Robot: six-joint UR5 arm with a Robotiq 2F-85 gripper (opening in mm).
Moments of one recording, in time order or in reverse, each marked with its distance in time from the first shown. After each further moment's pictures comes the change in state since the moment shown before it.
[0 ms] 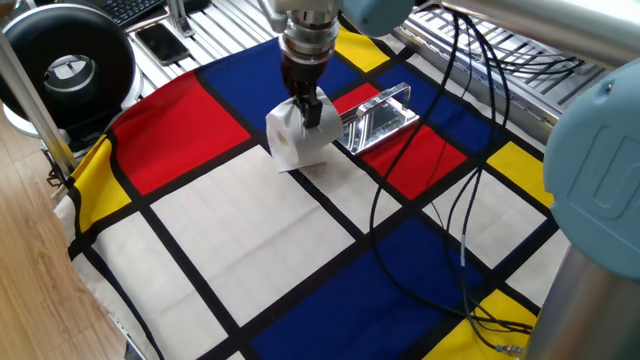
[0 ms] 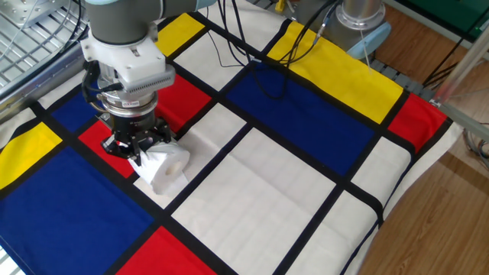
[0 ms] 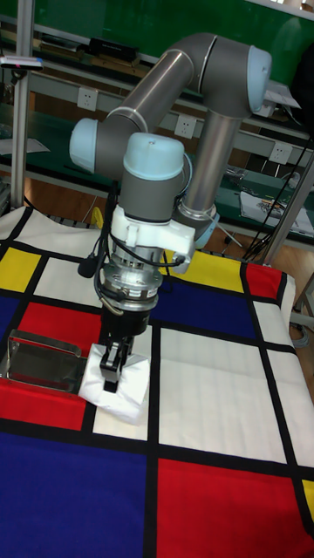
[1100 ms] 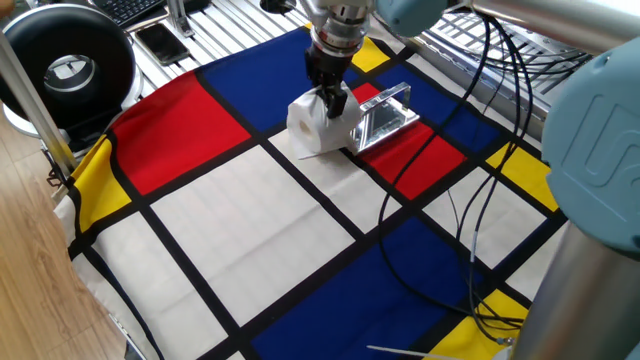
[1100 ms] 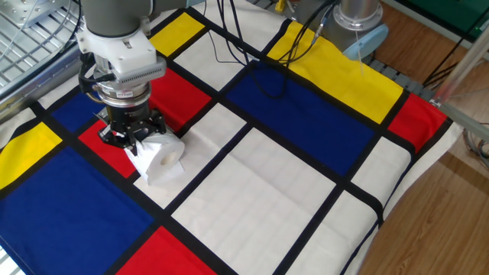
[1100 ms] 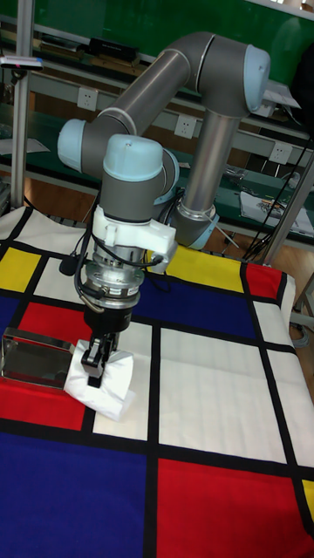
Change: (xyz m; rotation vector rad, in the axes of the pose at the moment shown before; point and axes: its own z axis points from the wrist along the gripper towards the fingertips) arm 0.028 0.010 0.007 -0.017 0.007 0.029
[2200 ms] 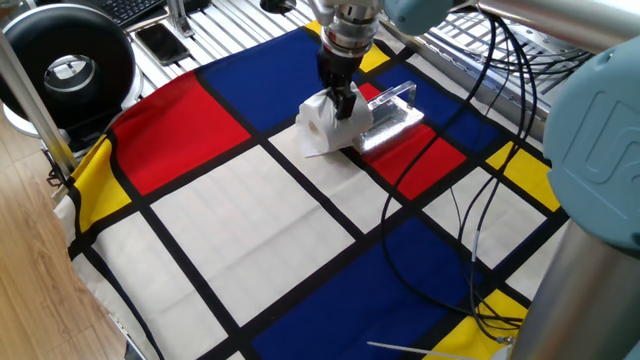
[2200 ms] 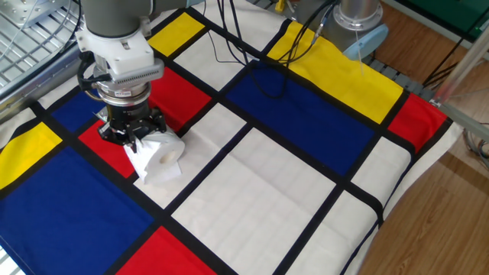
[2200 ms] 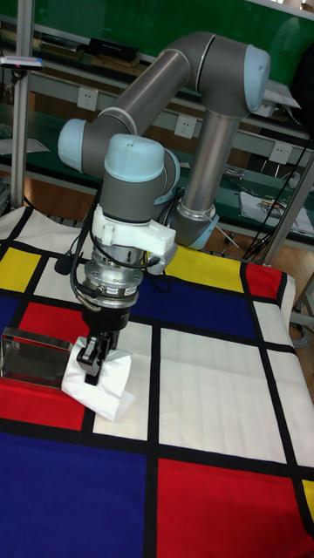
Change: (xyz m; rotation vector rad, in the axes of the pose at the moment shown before) arm 0.007 0.003 0.000 -0.009 0.022 0.062
